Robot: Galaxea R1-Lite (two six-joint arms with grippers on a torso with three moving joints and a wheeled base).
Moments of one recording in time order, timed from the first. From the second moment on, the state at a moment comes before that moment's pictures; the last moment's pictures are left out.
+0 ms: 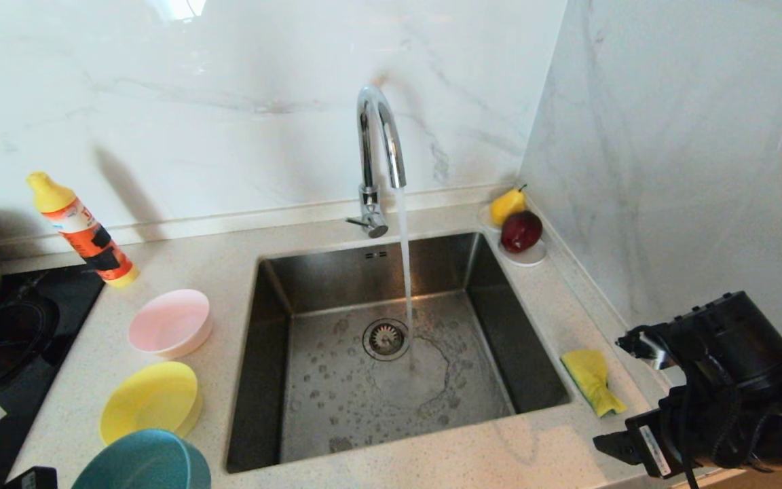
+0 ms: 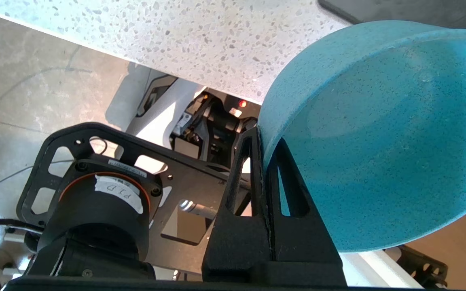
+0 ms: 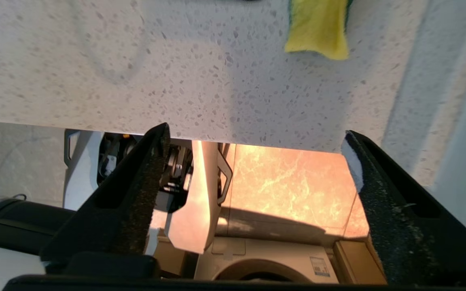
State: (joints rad) left arm -0.12 1.08 -0.70 0.71 -0.06 -0.69; right arm 0.46 1.52 -0.73 0.17 -0.15 0.17
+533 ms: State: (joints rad) left arm -0.12 1.08 -0.71 0.72 -0.06 -0.69; right arm 0.45 1.63 -0.64 -0.02 -0.15 0.17
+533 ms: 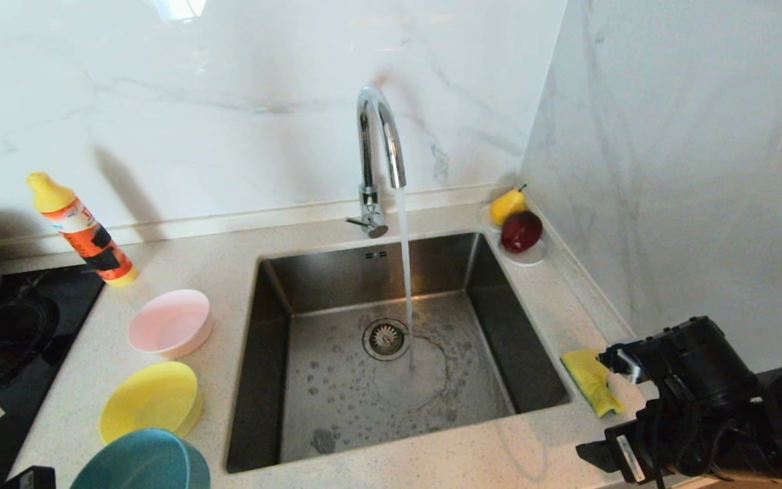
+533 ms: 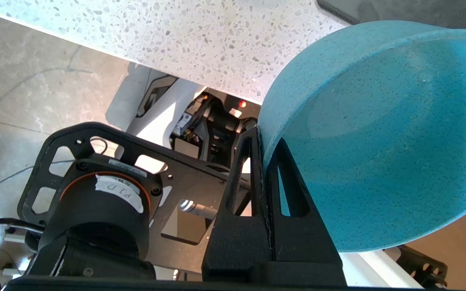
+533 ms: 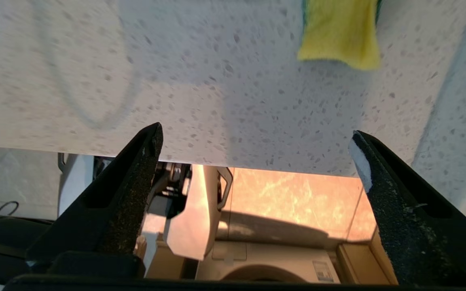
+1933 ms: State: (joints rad) left arm -0.12 1.08 -0.74 0.73 -0.06 -0.69; right arm 0.35 1.75 -0.65 -0.14 -0.10 0.08
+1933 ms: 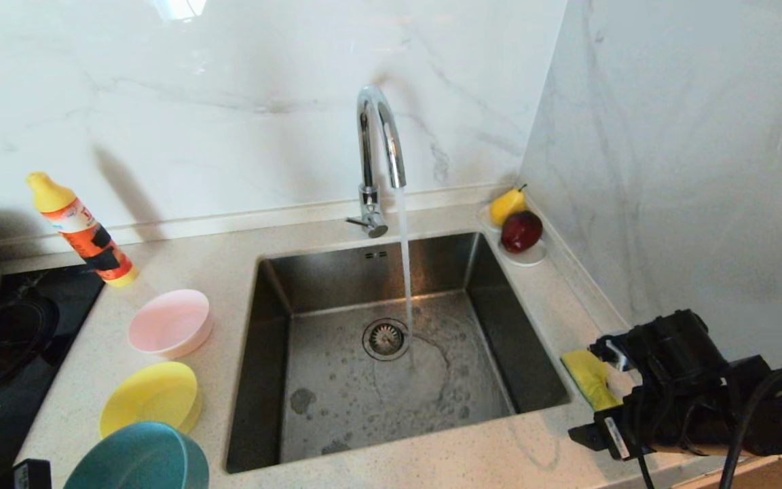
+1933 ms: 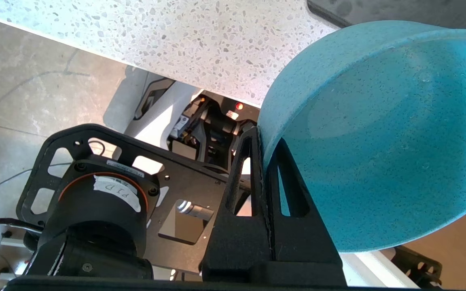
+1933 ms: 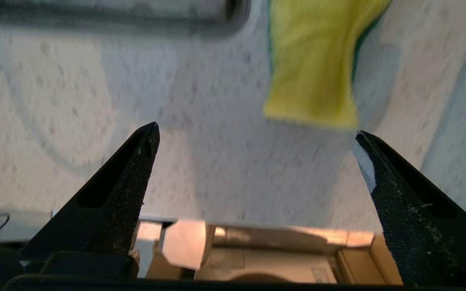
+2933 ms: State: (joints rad) left arm -0.12 1.08 -0.74 0.74 -0.06 -0.69; right arm 0.31 1.82 -0.76 -0.14 -0.10 0.06
